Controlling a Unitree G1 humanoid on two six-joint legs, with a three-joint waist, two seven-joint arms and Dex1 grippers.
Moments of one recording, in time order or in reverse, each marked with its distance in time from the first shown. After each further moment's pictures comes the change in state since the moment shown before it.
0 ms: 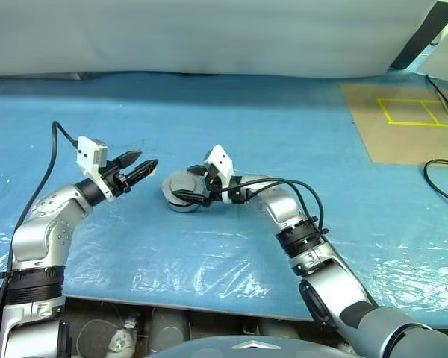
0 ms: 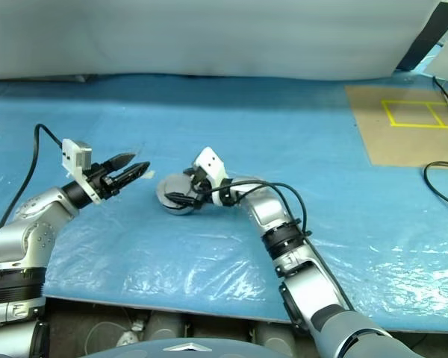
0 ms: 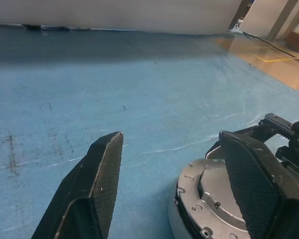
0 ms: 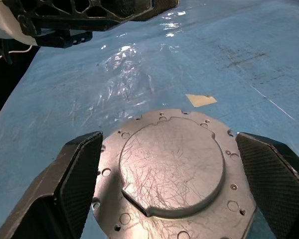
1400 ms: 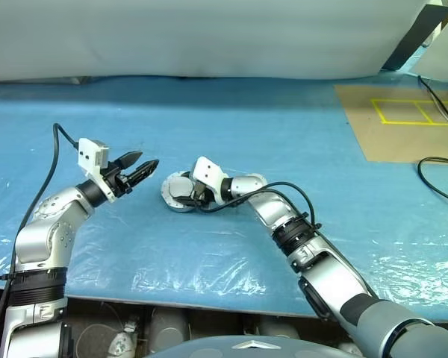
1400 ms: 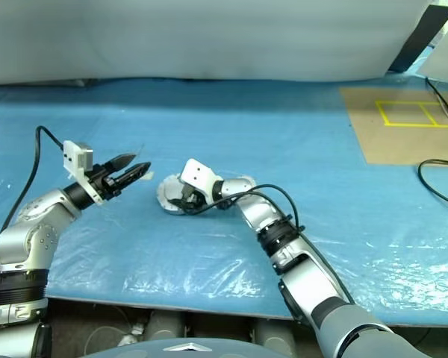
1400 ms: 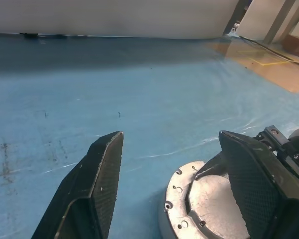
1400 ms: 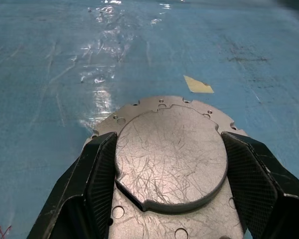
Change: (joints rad) left arm 0.009 -0.020 -0.013 -0.005 0.003 -0.020 0.017; right arm -0.067 -0.018 0.141 0.162 -0.213 -0.226 -0.085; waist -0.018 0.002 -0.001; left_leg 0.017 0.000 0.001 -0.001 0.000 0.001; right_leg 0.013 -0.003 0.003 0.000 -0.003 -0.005
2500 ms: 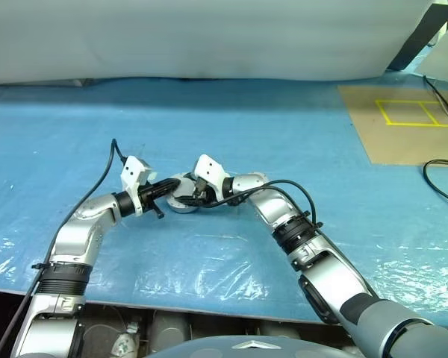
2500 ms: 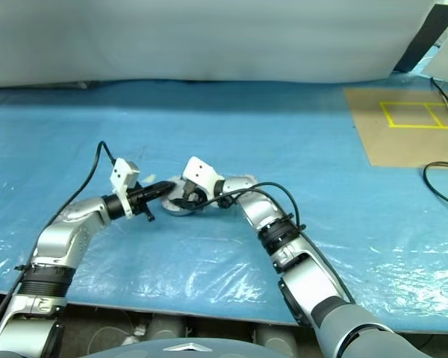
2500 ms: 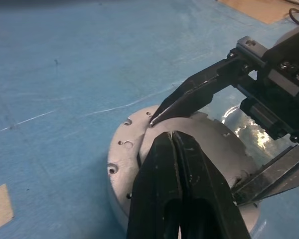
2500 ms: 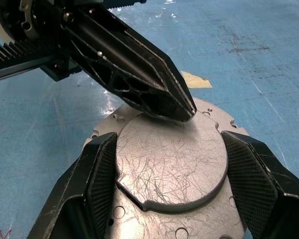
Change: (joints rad) left arm -0.038 -0.021 -0.202 0.160 0.161 -0.111 -0.102; right arm 0.021 -0.008 -0.033 -0.046 0.033 0.106 0.057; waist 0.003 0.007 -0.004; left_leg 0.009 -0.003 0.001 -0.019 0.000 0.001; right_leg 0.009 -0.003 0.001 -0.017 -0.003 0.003
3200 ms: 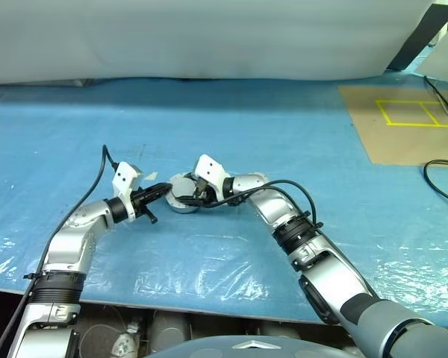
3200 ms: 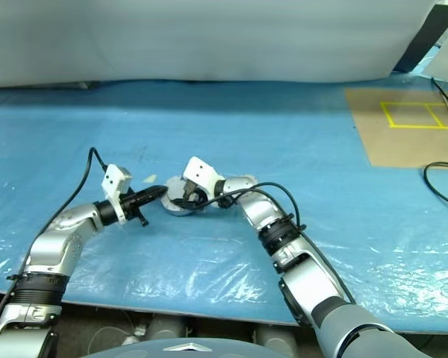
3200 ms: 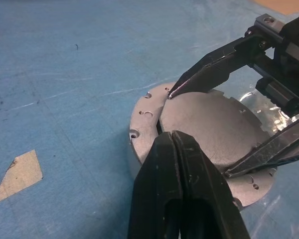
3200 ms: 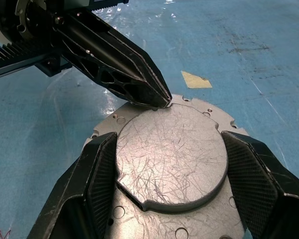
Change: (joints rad) left arm 0.060 0.012 0.012 -0.003 0.038 -0.042 -0.002; right arm 0.002 -0.002 0.000 0.000 0.000 0.000 0.000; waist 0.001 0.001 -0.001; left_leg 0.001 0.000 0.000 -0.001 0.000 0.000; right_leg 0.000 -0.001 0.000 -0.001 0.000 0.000
